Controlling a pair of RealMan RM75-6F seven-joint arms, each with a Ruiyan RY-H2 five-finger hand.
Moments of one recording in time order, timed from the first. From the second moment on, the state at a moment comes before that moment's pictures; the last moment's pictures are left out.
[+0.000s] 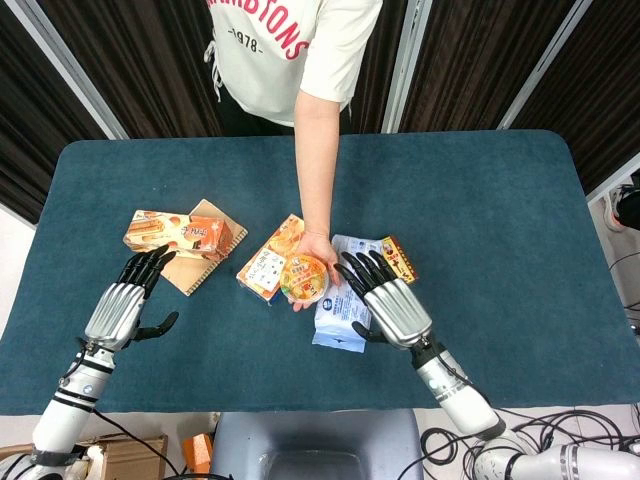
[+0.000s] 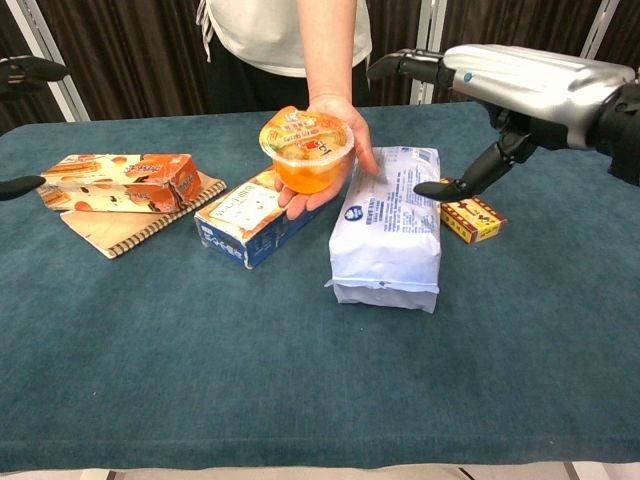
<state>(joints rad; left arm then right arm) -0.39 -1.19 -0.16 -1.77 1.43 1.19 0.00 0.55 -1.41 0.24 -1.91 -1.30 1.07 -0.54</state>
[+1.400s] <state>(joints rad) -0.26 -1.05 -0.03 -1.82 1.57 1.36 -0.03 0.94 -1.77 0.33 -1.69 -0.83 1.15 -0.97</state>
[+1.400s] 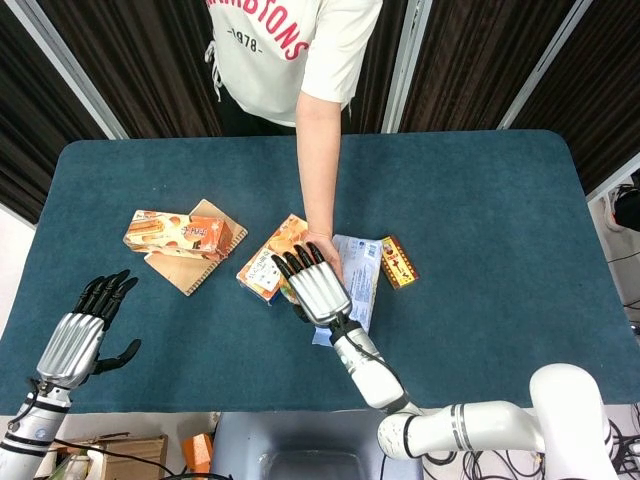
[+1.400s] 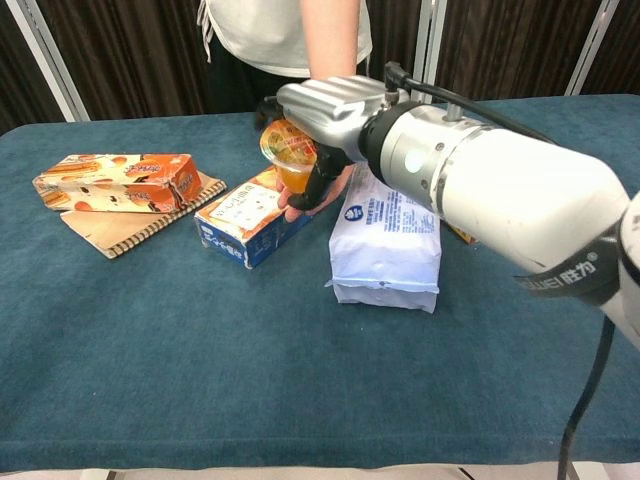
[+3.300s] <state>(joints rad) -0.10 -1.20 0.12 -1.46 1.71 1.48 -0.11 0.46 -1.50 -0.05 -1.15 -1.40 1.17 -0.04</state>
